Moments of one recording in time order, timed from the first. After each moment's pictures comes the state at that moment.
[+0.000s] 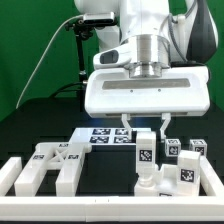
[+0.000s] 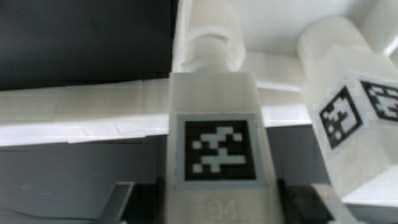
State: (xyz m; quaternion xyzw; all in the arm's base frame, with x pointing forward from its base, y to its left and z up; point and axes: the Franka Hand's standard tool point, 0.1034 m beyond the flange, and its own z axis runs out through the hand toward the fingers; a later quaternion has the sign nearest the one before) arm 0.611 0.033 0.097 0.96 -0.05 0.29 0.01
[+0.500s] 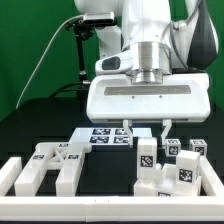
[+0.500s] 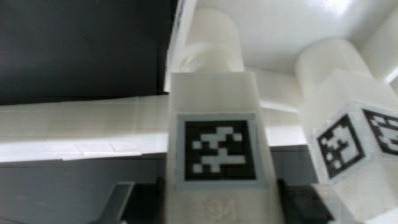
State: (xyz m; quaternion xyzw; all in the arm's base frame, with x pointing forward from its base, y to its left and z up) arm 0.607 0.036 0.085 0.96 -0.04 0.28 0.01
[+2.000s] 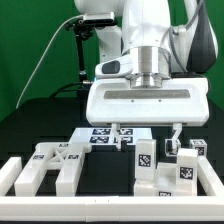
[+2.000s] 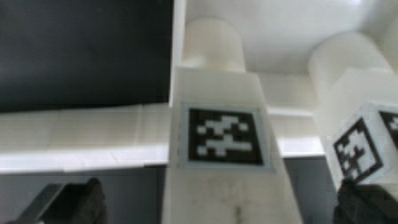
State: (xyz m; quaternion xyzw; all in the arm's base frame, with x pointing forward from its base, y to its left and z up) arm 0.605 0.036 0.083 0.96 -0.06 0.26 0.00
